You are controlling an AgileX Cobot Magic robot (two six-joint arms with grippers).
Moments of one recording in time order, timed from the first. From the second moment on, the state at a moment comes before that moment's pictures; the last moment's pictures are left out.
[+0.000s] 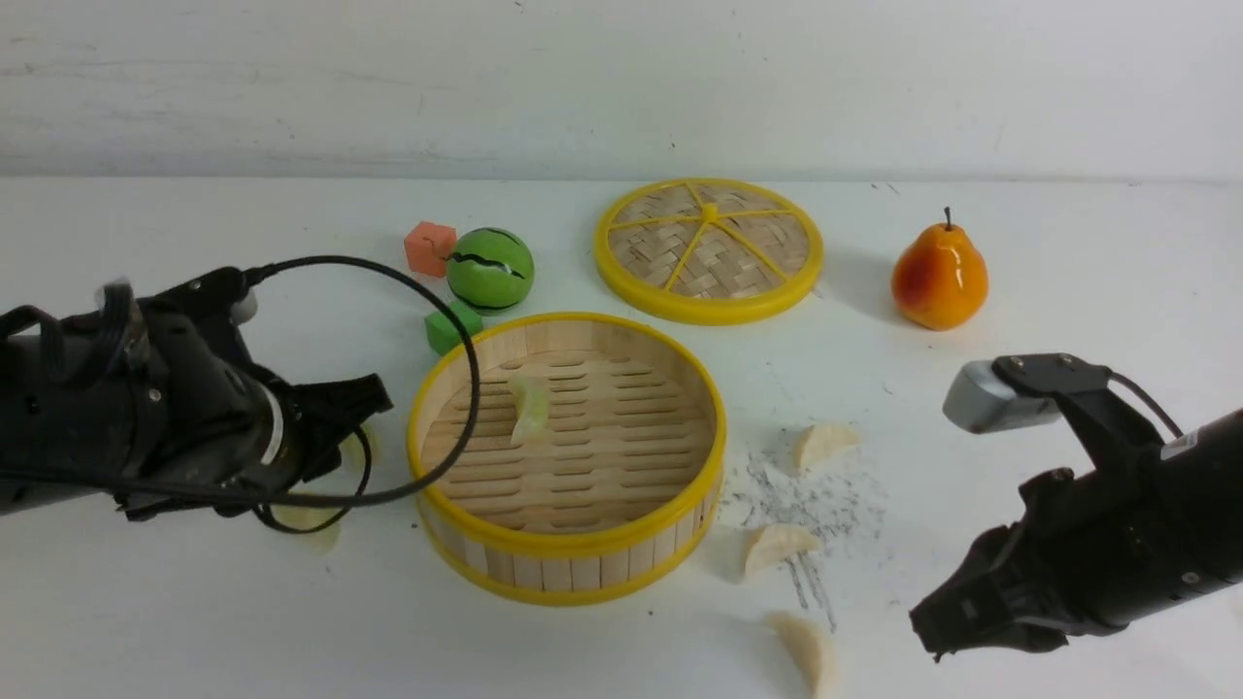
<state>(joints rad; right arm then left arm) 0.21 1.37 -0.82 0.73 0.84 -0.60 -0.32 1.61 -0.89 0.74 0.37 -1.47</state>
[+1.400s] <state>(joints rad) 0.21 1.37 -0.82 0.77 0.84 -0.60 -0.27 1.66 -0.89 0.87 0.29 -1.49</state>
